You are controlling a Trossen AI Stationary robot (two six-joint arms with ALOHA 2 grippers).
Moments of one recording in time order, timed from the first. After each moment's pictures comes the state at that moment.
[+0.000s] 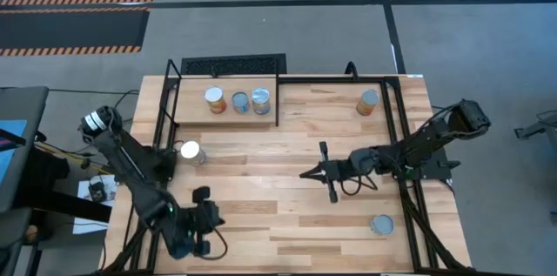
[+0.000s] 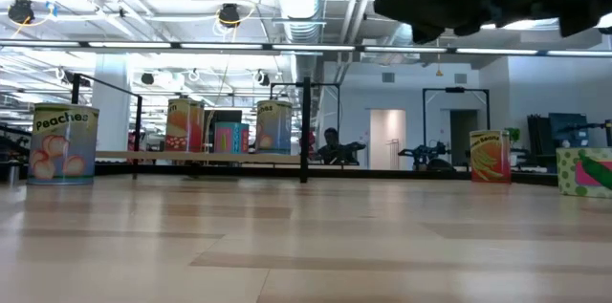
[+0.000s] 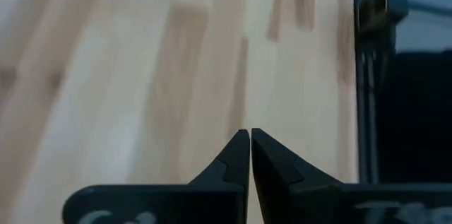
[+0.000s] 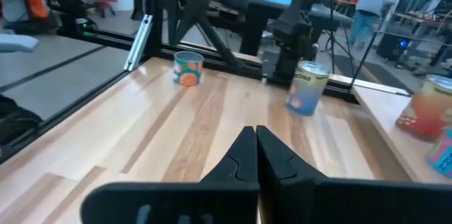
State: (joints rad) left arm -0.92 1.48 1.07 -0.71 -0.50 -1.01; right arm 0.30 1.40 0.47 0.83 0.17 -0.13
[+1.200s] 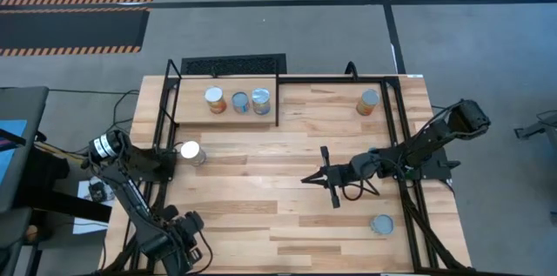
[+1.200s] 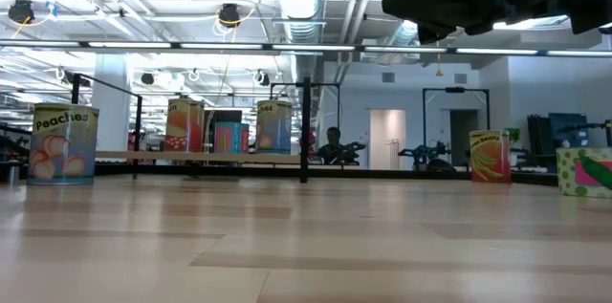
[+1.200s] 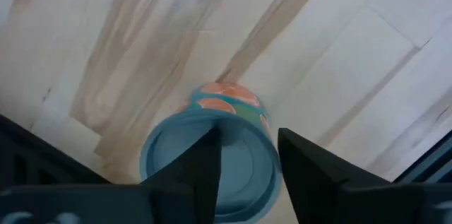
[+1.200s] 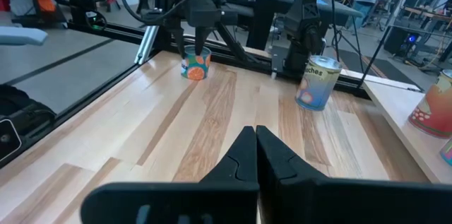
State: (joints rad) left arm -1.04 1.73 1.16 -1.03 -0.06 -1.68; right arm 0.34 1.40 0.47 0.80 0.19 -0.12
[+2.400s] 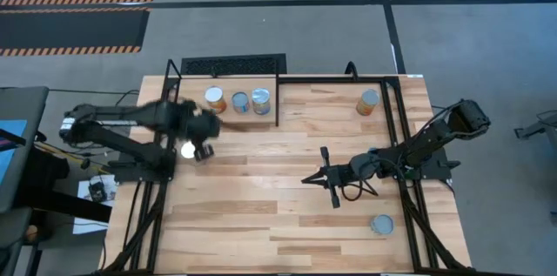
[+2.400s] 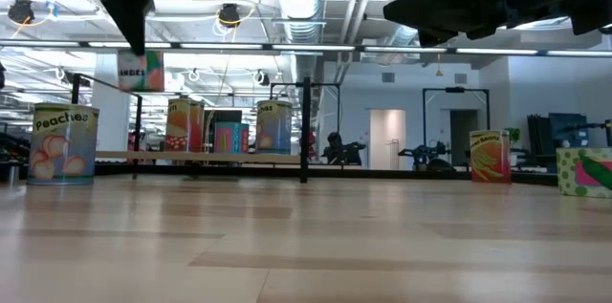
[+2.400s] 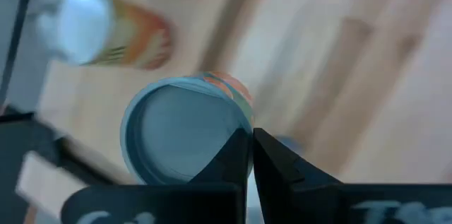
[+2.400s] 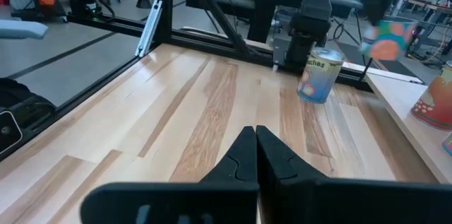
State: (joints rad) left arm 0.09 1.18 1.16 -1.37 -0.32 -0.32; right arm 0.34 1.40 0.47 0.78 0.19 -0.11
